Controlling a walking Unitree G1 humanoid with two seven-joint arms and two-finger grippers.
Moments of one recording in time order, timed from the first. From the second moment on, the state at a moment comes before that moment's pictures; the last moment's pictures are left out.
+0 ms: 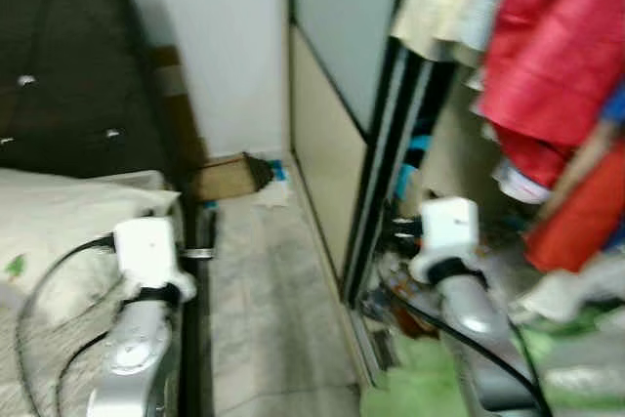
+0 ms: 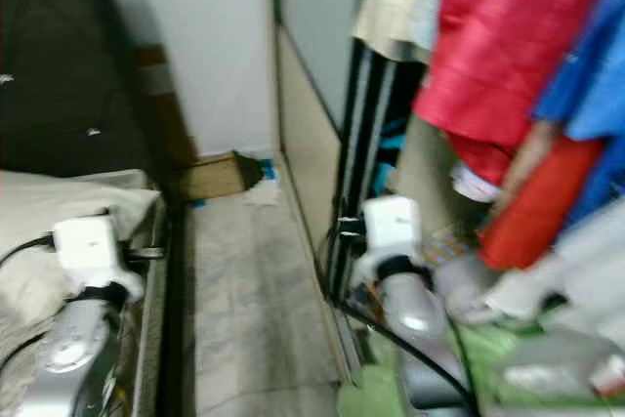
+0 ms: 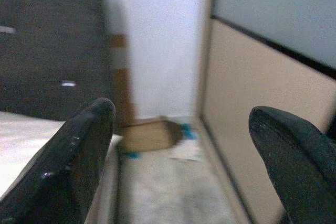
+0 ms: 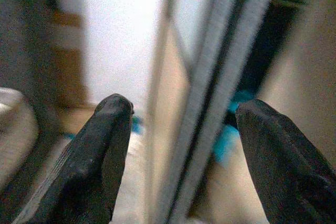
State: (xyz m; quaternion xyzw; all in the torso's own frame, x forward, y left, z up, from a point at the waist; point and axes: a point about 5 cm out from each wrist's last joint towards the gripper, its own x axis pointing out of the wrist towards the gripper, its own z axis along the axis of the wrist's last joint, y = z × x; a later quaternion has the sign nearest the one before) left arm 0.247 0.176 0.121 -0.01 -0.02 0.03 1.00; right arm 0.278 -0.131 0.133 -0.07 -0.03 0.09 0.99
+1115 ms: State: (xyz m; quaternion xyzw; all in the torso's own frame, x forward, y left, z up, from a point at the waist) left arm 0.246 0.173 0.120 0.02 -0.02 0.02 1.00; right arm 0.282 -0.128 0.131 -0.08 -0.04 0.10 0.99
